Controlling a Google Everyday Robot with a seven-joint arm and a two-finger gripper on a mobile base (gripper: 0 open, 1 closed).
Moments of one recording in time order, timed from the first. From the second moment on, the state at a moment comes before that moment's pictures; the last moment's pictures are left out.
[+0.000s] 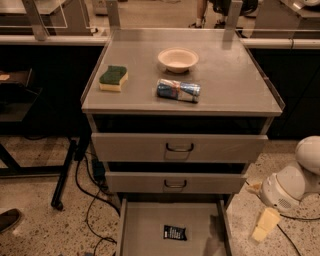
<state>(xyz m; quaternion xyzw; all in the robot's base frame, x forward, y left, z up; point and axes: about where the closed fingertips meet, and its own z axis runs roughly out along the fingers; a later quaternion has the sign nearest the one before) 0.402 -0.271 0.596 -0.54 0.80 0.22 0.09</state>
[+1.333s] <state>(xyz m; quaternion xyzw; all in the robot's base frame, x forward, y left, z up) 0.404 -0.259 0.514 -0.55 0.77 0.28 0.16</state>
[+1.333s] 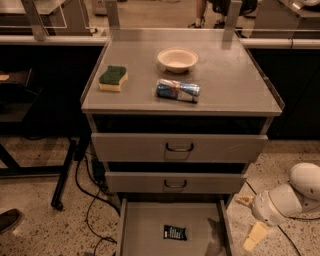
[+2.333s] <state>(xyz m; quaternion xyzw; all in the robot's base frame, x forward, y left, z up) 0.417 -0.264 0.465 -0.55 0.76 0.29 0.19</state>
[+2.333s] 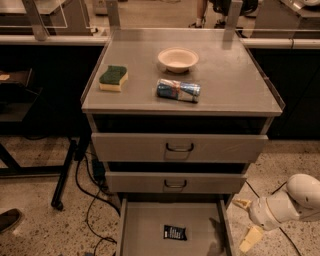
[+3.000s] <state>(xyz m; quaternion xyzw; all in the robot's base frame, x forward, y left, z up) 0.418 -0.254 0.409 -0.56 0.75 0.29 0.19</state>
